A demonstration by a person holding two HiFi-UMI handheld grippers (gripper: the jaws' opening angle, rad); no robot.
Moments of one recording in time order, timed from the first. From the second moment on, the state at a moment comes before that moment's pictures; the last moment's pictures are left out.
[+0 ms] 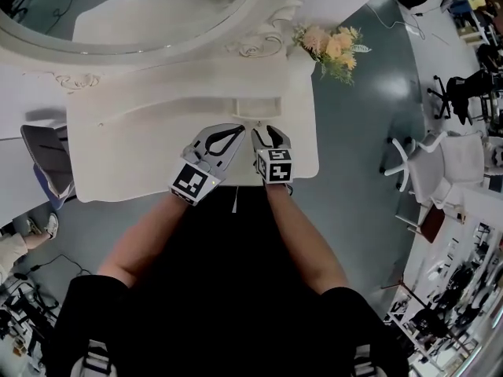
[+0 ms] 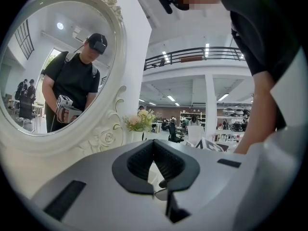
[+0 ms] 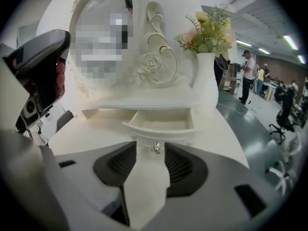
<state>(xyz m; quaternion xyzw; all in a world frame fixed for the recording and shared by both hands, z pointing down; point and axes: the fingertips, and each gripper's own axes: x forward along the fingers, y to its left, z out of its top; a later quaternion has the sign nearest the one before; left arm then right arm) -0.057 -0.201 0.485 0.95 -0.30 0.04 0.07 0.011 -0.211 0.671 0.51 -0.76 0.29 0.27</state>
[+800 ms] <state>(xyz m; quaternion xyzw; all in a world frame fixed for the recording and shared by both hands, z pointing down) -0.047 -0.219 0.506 0.95 -0.29 0.05 0.07 0.017 -0.225 0.709 0.56 -0.74 0.26 0.27</state>
